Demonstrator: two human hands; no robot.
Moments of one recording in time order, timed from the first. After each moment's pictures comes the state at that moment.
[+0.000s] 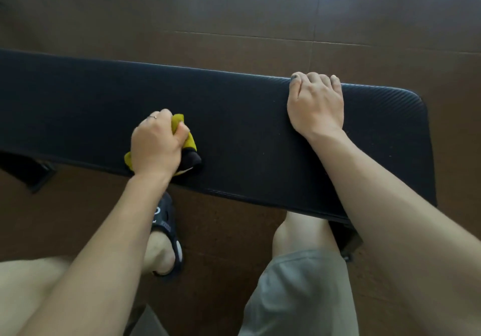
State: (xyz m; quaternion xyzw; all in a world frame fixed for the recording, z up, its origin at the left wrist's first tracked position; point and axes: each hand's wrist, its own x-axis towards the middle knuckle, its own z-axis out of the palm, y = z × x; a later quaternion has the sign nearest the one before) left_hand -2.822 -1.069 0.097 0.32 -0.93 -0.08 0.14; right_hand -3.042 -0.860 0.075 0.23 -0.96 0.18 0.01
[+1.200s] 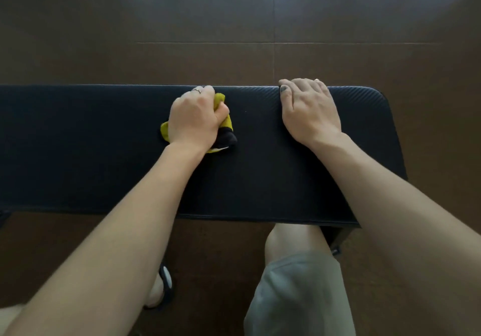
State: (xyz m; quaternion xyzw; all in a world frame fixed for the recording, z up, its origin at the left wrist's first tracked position) left_hand -2.956 -1.026 0.092 0.17 -0.97 -0.09 0.13; right_hand -3.055 -0.820 0.086 0.23 -0.96 0.18 -0.03
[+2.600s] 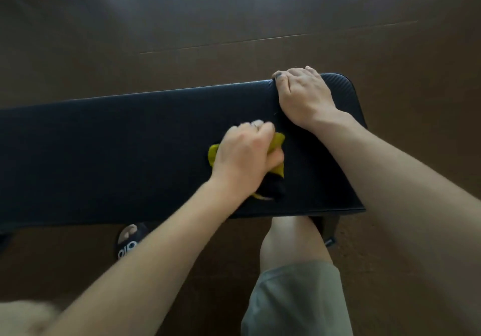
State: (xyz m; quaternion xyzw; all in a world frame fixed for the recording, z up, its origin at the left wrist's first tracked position) left_hand -2.929 -0.884 0.093 -0.03 -0.98 -0.14 0.10; right_hand -3.079 -0.769 0.090 0.22 -0.95 0.19 -0.07
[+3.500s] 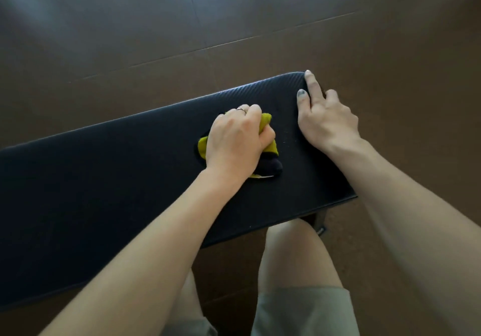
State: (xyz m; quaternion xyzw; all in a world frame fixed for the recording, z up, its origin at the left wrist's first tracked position) left_hand -2.983 -0.884 0.081 -0.09 -0.97 -0.16 0.16; right_hand -3.028 -0.708 0.104 -0.08 -0.96 0.25 -0.11
